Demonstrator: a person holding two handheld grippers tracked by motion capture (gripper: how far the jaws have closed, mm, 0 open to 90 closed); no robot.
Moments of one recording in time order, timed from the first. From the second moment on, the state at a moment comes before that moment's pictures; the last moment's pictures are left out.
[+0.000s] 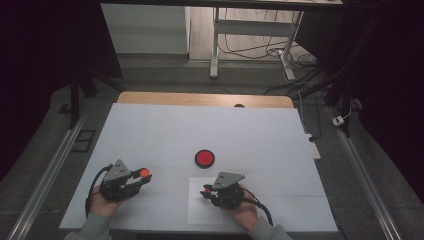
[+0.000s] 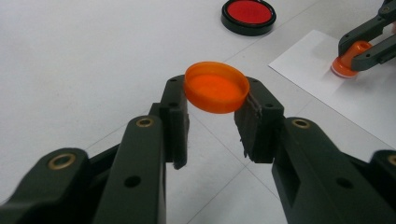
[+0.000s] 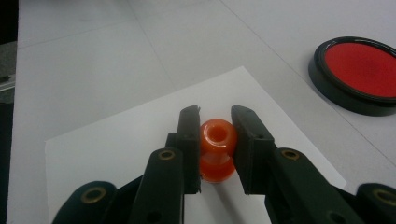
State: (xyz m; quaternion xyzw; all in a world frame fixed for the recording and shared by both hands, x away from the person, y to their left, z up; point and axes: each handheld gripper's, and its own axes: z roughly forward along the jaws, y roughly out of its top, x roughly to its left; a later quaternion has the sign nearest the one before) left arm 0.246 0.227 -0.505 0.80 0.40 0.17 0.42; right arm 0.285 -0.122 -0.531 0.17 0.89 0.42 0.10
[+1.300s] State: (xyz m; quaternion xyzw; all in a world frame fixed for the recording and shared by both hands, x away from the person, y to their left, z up) left arm 0.247 0.228 -0.506 0.80 0.40 0.17 0.42; right arm 0.285 -0.122 -0.532 0.18 0.88 0.43 0.09
